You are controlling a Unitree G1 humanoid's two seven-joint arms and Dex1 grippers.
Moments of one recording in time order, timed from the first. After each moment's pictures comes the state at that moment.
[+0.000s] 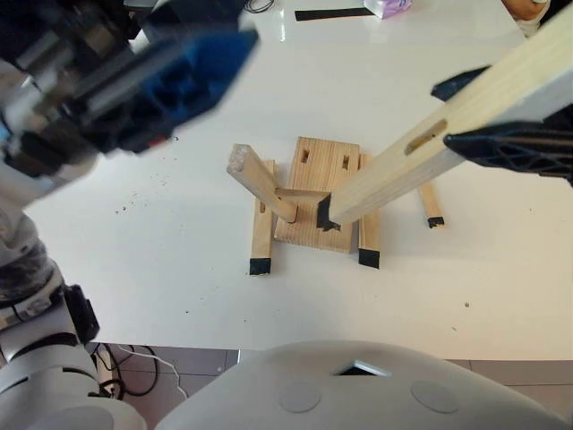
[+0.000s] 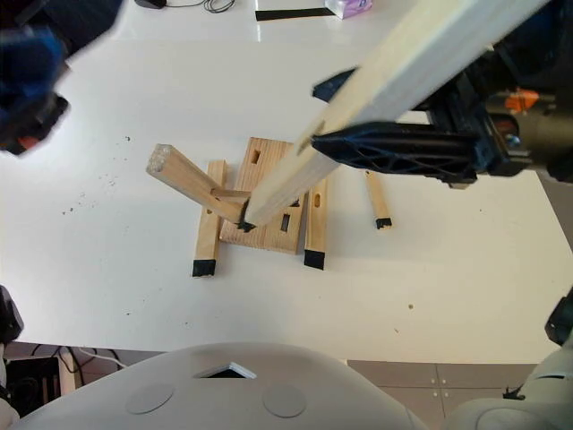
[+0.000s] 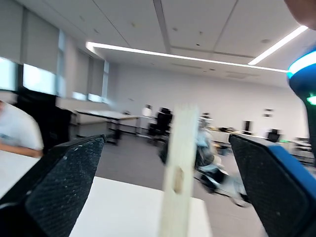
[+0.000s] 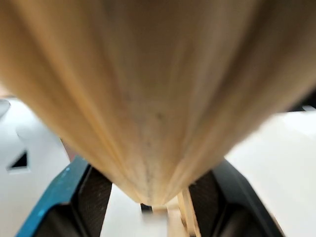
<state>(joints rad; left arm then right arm) -0.47 0.87 0.40 -0.45 -1.80 0.79 -0.49 -0.44 -1.12 -0.41 -0.48 1.53 1.01 0.88</state>
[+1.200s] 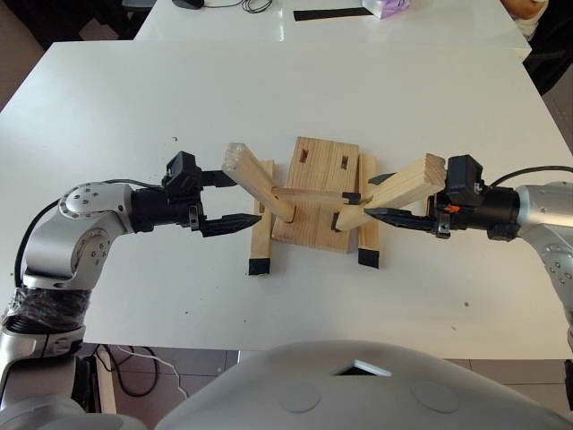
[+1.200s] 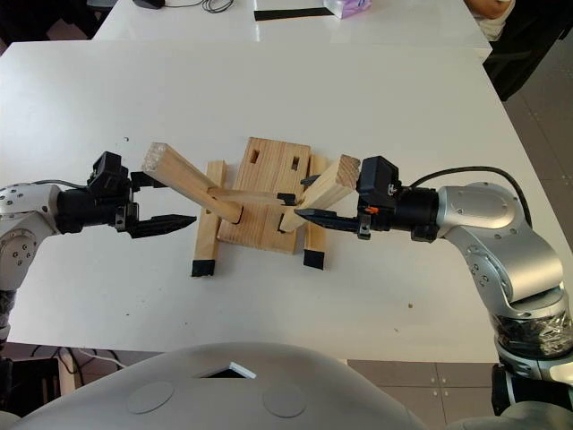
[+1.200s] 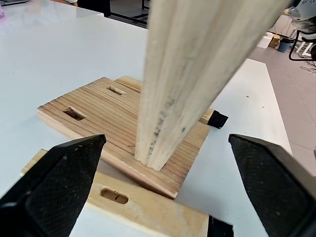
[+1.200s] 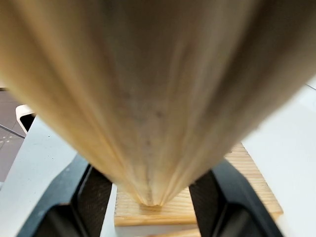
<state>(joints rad) -0.08 0.85 0.03 -0.21 -0.70 0.48 -1.19 -0.03 -0.80 -0.04 -0.56 0.63 0.46 1.02</state>
